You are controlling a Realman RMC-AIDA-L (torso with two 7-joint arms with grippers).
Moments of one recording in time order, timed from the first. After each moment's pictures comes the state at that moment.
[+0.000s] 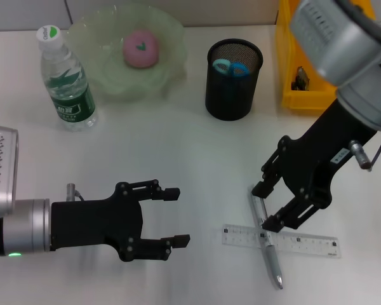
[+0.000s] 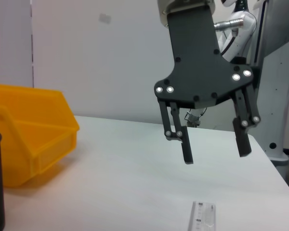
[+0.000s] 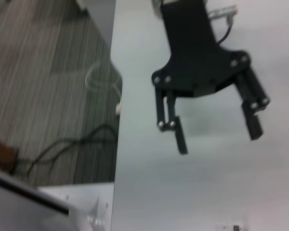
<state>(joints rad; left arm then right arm) -0.46 -2.07 0.88 0.39 1.92 1.62 -0.87 0.86 2.08 -1.21 -1.13 -2.38 -1.97 1.91</state>
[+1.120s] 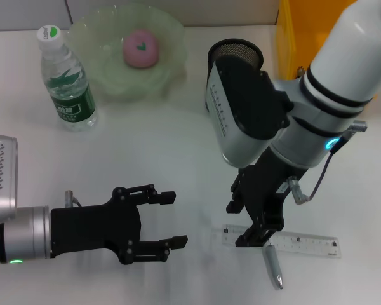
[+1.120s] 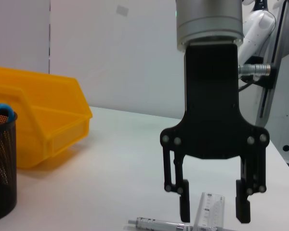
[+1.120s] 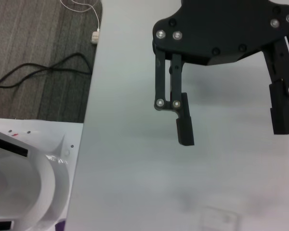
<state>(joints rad) -0.45 -2.07 0.87 0.35 1.91 1.58 -0.86 0.87 2.09 -1.67 -1.14 -2.35 -1.68 2.07</state>
